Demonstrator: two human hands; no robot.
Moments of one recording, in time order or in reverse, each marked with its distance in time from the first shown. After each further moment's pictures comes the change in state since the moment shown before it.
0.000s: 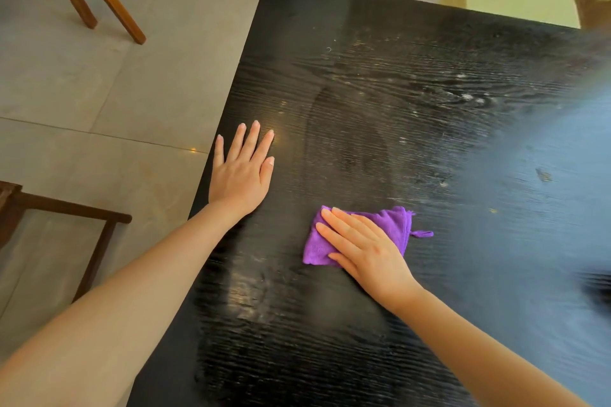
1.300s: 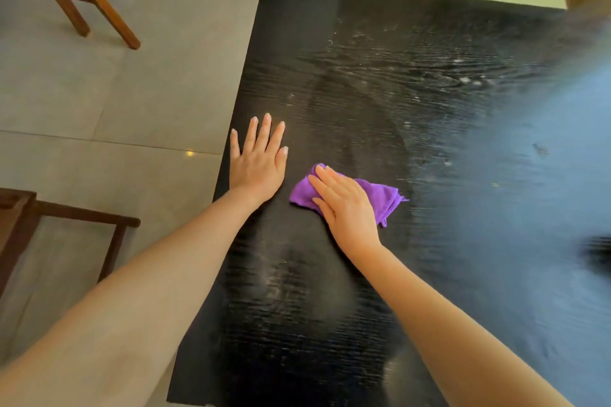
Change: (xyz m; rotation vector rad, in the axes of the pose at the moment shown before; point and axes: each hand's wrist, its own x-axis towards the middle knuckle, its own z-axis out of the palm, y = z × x) left_hand 0.012 -0.003 0.002 -0.007 -0.070 -0.021; right_hand 0.073 -0.029 0.018 0.165 0.060 0.382
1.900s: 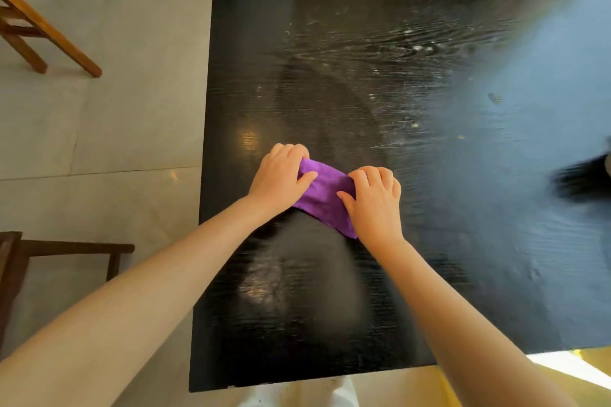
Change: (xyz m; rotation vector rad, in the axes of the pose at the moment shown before) left_hand -0.046 0.061 -0.036 -0.413 0.052 0.374; right_hand -0.056 0.010 -0.023 -0.235 0.135 0.454
